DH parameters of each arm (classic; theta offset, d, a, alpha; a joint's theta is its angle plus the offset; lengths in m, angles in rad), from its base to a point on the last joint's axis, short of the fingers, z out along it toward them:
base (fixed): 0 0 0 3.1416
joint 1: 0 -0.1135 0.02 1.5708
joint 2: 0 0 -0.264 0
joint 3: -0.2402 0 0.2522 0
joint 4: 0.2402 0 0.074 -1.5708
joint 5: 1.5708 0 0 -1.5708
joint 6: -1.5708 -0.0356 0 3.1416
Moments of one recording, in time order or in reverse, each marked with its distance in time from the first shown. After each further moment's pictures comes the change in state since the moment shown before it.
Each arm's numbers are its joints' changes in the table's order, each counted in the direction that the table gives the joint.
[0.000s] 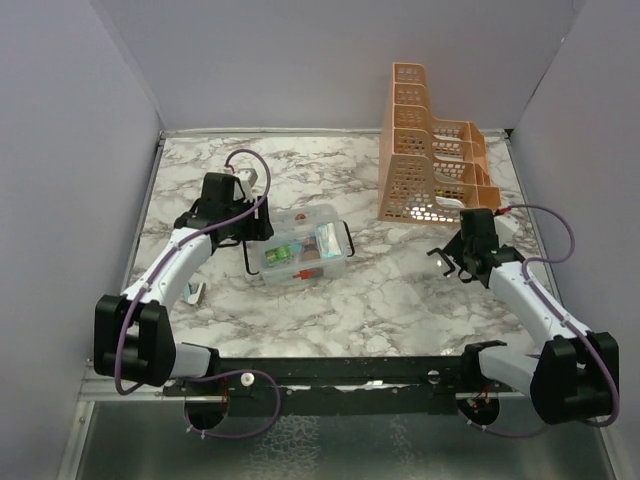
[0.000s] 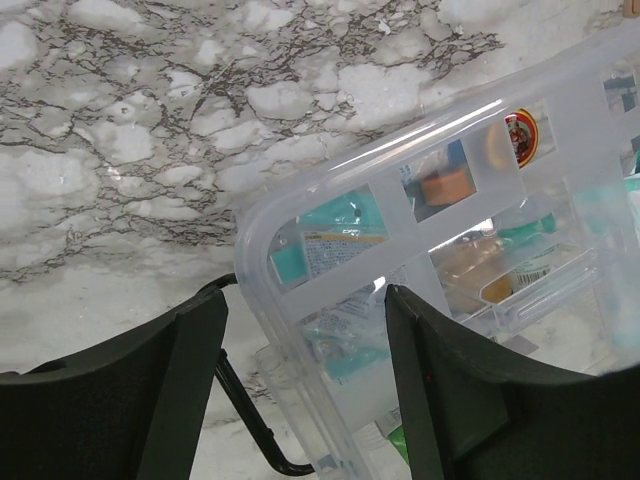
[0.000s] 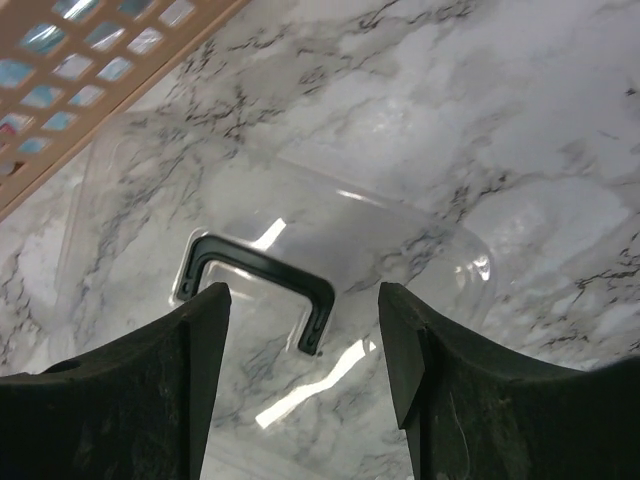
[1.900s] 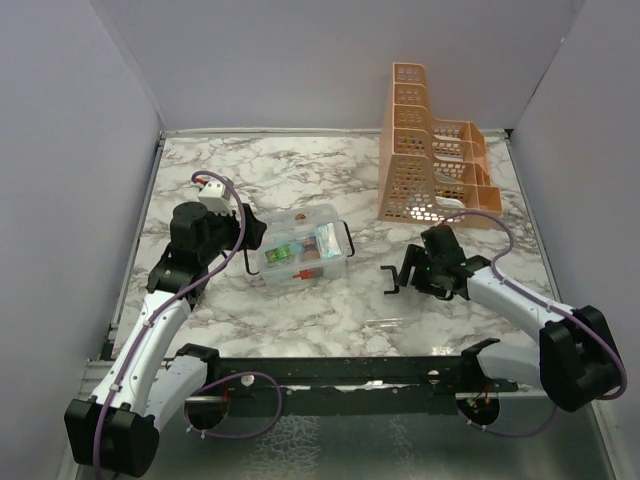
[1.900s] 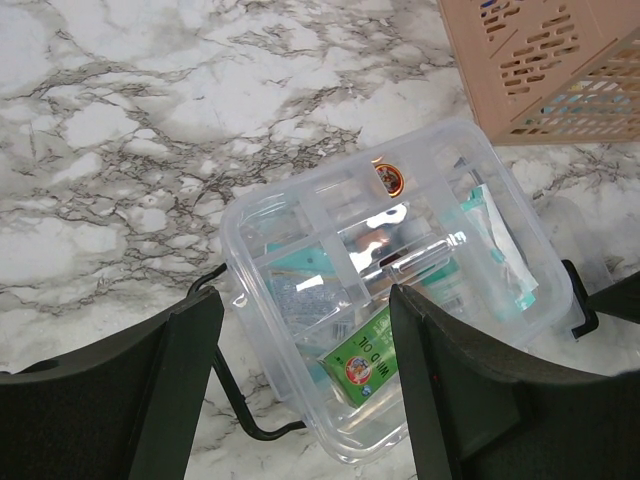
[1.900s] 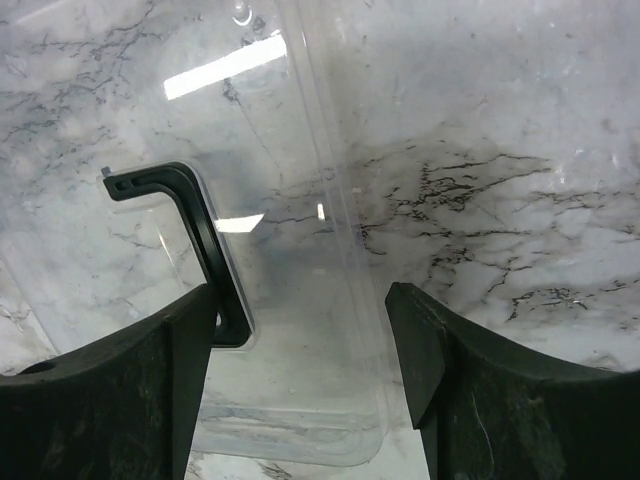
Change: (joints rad) left arm 0.013 -0.484 0.224 -0.187 -0.042 0.076; right arm -0.206 0.075 0.121 -0.096 -0.420 0.116
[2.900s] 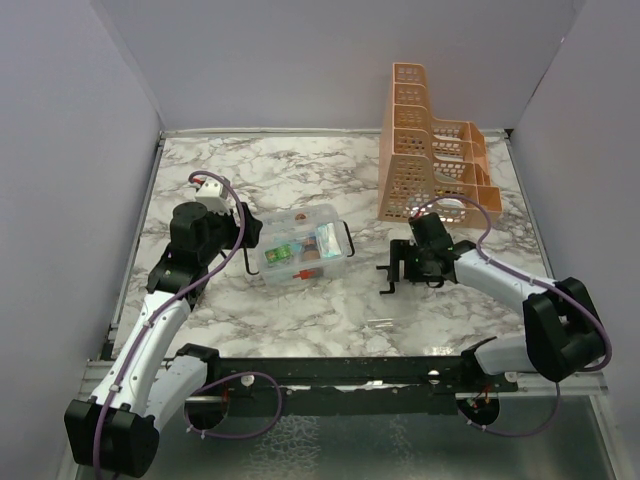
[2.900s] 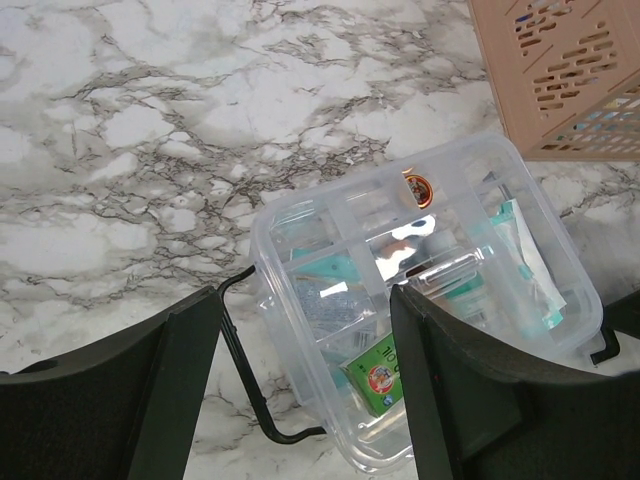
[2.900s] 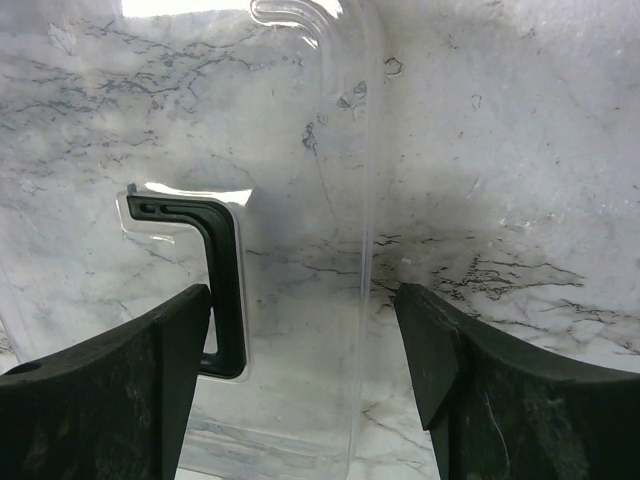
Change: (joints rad) left arm 0.000 -0.002 0.000 0.000 -0.066 -0.007; right arm -0.062 0.180 -0.142 -0.003 -0.022 0.241
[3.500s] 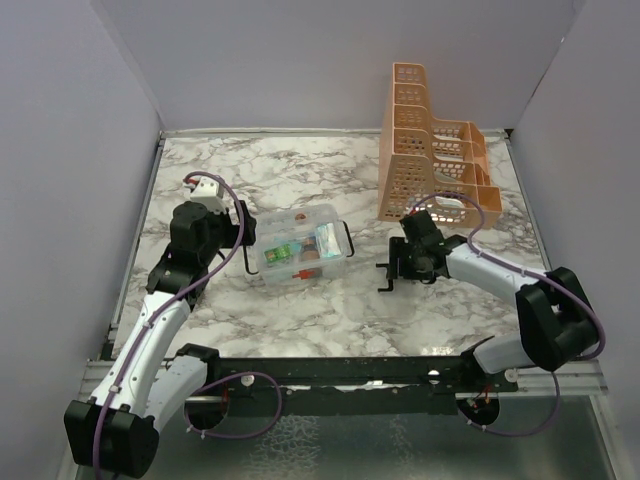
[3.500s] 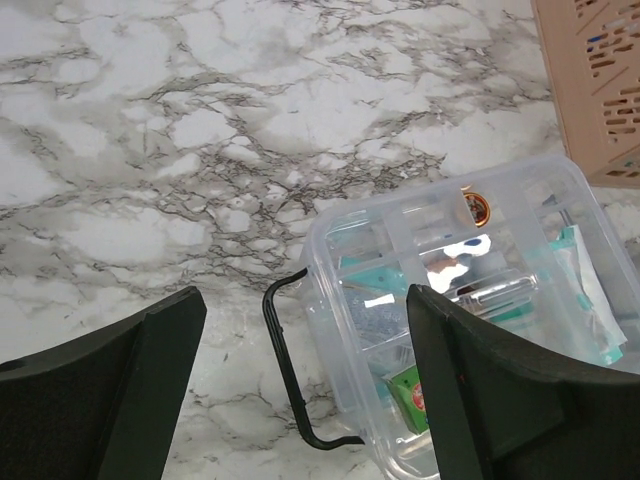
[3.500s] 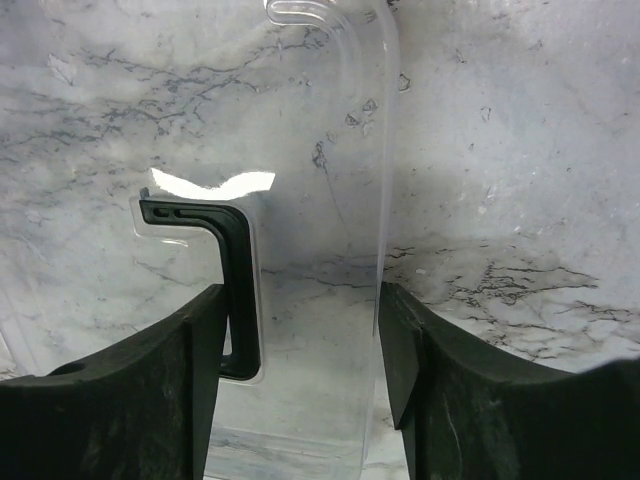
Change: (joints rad) left arm 0.000 -0.003 0.000 0.003 -0.122 -0.015; right arm -0.045 0.062 -0.059 0.036 0.072 -0.057
